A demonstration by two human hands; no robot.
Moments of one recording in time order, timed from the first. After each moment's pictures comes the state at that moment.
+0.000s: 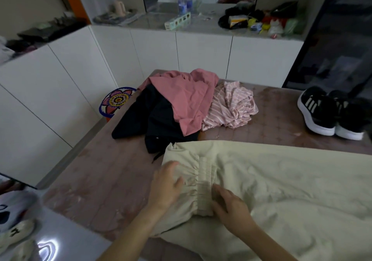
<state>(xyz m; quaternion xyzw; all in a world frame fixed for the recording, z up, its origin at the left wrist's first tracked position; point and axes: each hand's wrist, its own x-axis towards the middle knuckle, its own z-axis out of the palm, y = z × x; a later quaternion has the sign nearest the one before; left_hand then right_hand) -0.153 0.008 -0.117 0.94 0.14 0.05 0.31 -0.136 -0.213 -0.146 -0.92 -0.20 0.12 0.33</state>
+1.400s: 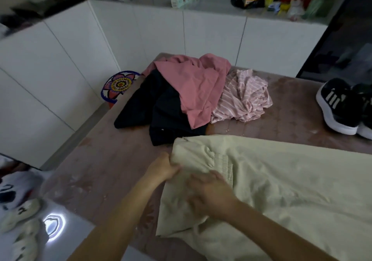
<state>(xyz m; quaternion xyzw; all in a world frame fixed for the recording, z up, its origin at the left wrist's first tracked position) -0.105 0.059 -0.125 0.87 0.28 -0.20 0.35 -0.108 -0.138 -0.117 -0.88 -0.46 0.01 0.12</state>
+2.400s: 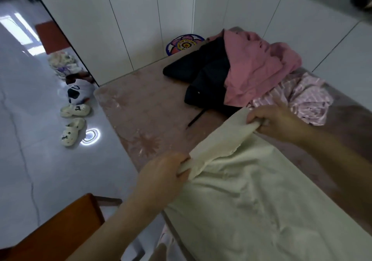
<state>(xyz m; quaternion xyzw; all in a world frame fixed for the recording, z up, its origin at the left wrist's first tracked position) -0.252 -0.095 -0.015 0.90 0.33 0.07 0.27 0.073 -0.191 -0.026 -0.72 -0.67 0.07 0.17</state>
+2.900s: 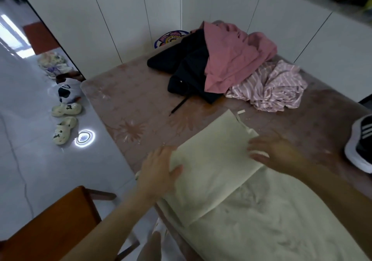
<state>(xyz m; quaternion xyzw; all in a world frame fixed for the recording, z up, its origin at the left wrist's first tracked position) -0.248 -0.137 -0.092 0.88 0.37 0.03 0.29 0.049 -0.322 -0.088 -0.74 -0.66 -0.01 0.10</state>
